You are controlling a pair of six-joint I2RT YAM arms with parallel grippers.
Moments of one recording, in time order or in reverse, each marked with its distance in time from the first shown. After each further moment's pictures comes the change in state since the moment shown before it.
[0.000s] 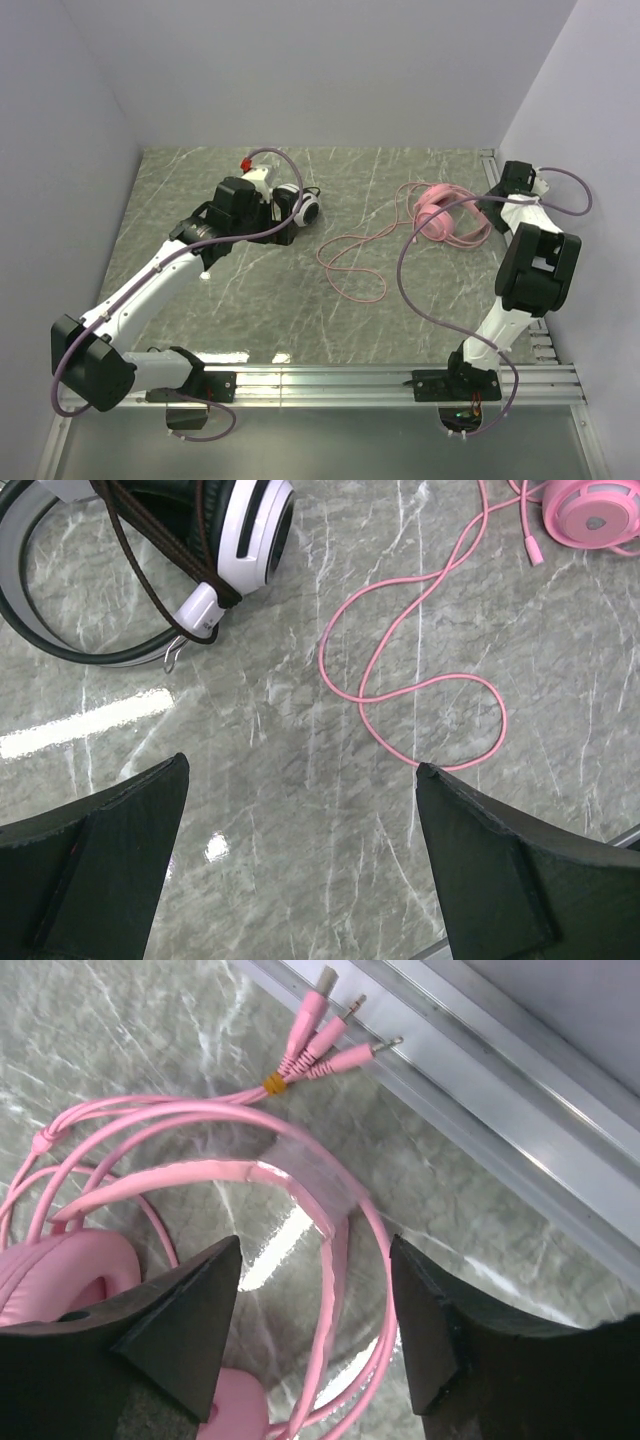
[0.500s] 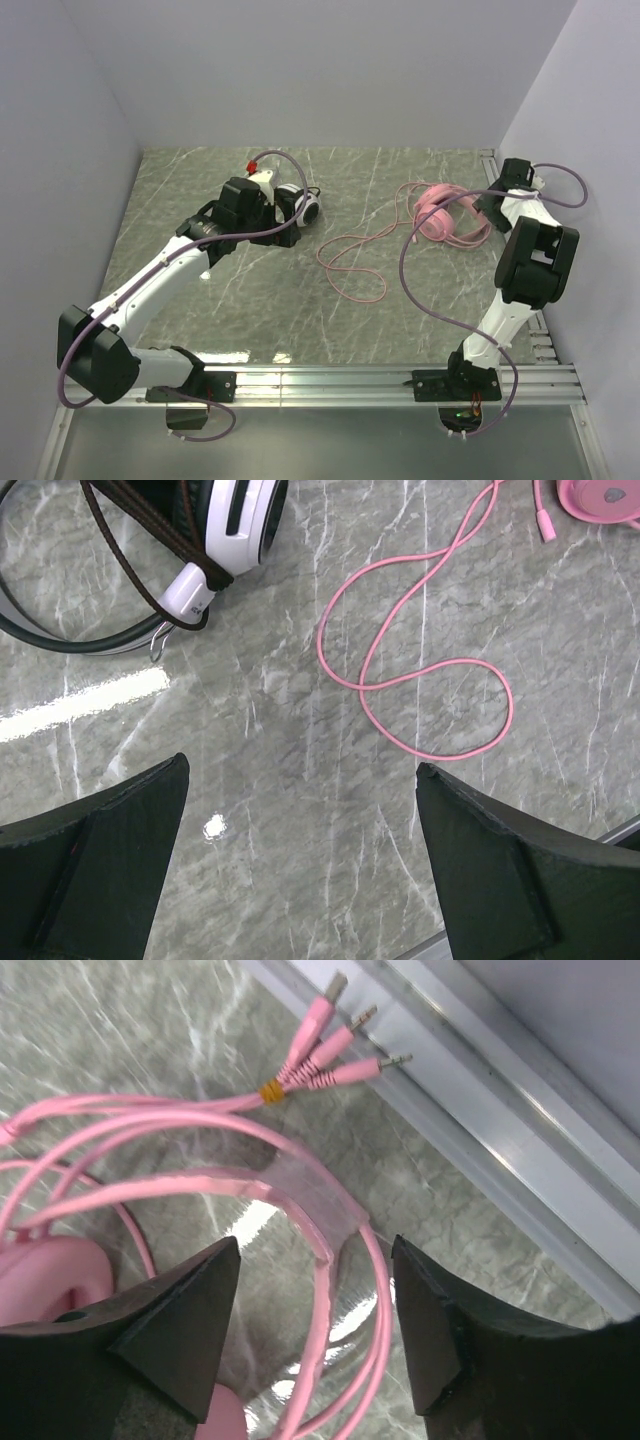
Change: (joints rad) left arm 0.000 0.045 -0.001 -0.005 0.026 0.000; right arm 0.000 0.082 0.094 -0.052 -0.008 -0.095
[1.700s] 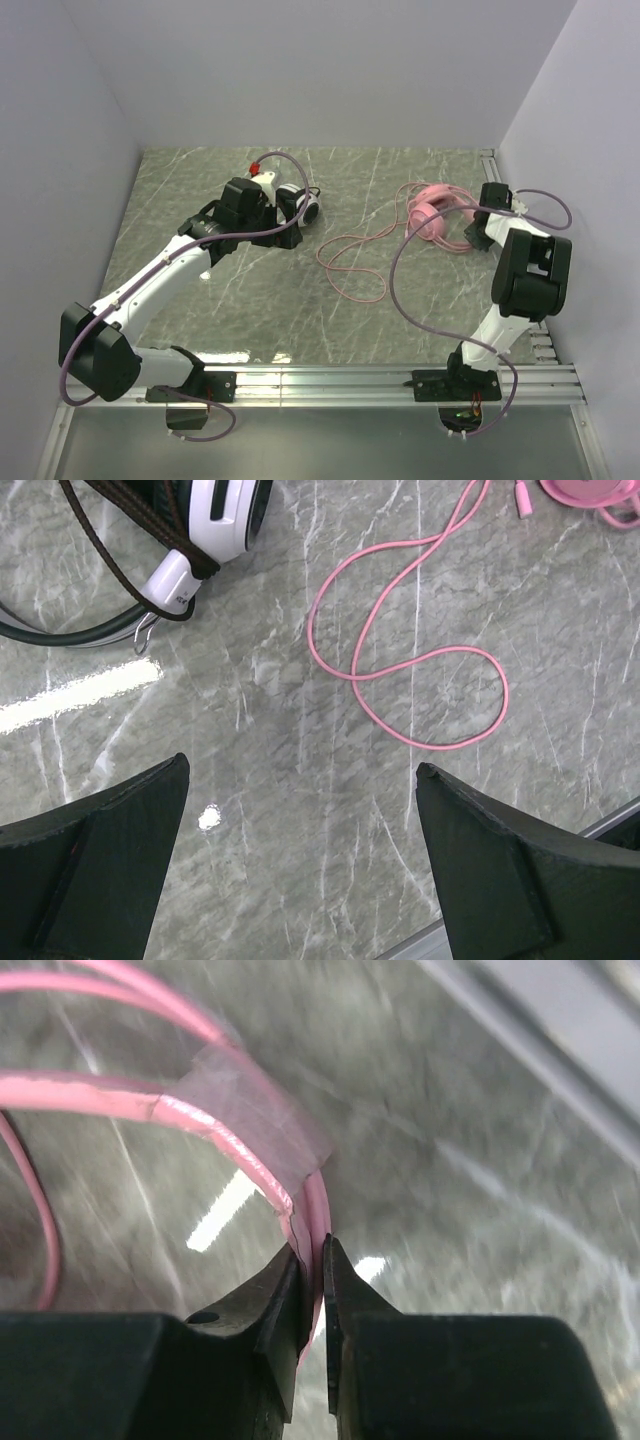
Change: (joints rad) left arm 0.000 0.013 0.000 -0.008 0.029 0.000; right arm 0.078 -0.103 -0.278 0.069 0.061 0.087
